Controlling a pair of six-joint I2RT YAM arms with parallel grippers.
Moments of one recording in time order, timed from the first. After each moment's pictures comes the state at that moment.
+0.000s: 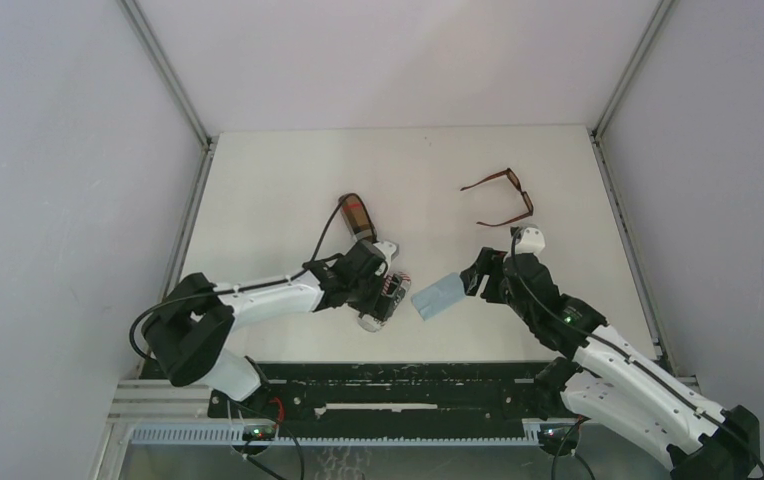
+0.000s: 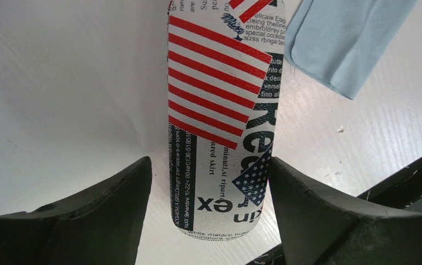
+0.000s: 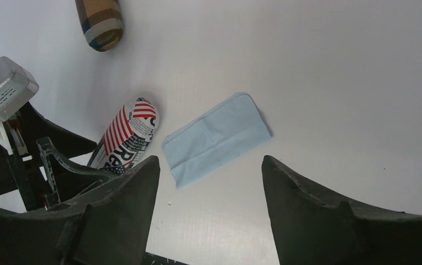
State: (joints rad) left arm -0.86 1.50 0.80 -0.30 -0.01 -0.37; right arm 0.67 0.71 0.54 -0.42 0.29 0.67
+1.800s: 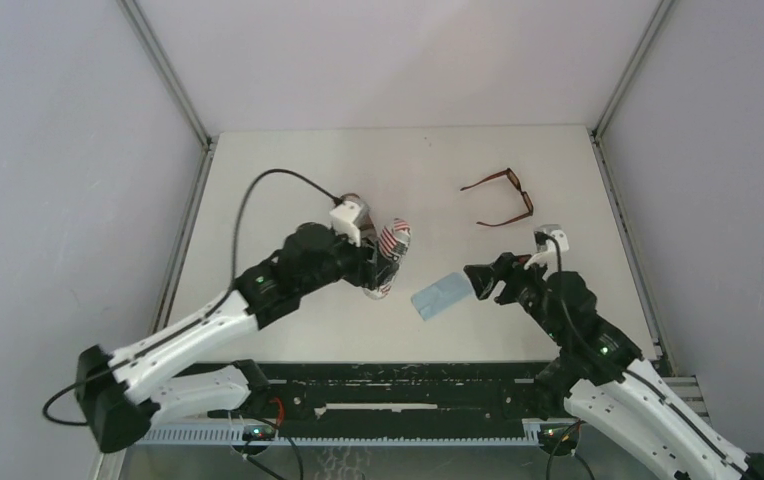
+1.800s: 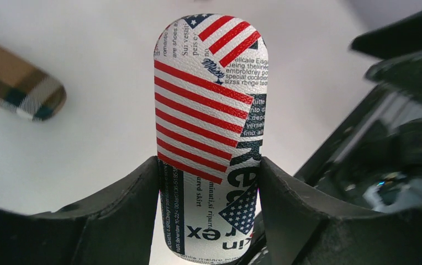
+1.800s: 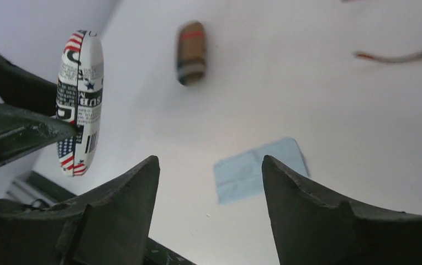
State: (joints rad) left arm -0.86 1.12 0.88 -0.25 0.01 -0.37; right arm 0.69 0.48 0.54 -0.38 0.22 0.57
